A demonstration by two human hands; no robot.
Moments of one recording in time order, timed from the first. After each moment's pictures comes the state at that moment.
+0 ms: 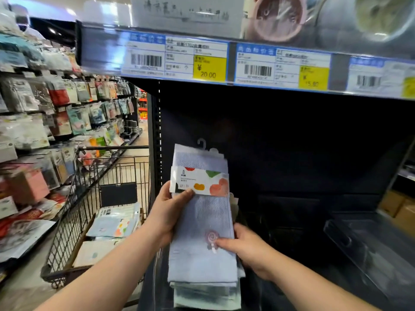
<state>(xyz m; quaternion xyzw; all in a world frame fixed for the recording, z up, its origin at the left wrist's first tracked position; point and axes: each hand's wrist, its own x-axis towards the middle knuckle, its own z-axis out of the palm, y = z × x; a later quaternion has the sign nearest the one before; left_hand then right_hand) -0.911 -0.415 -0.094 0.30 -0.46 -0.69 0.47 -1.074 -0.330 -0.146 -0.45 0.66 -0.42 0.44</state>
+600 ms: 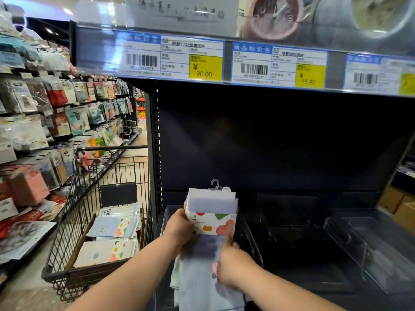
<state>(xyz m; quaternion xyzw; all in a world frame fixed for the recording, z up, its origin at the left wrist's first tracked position) -0.941 -0.441 -0.158 0.53 -0.59 -0.53 0.31 -1.044 -0.345 -0.168 -0.51 0.82 -0.01 0.25</state>
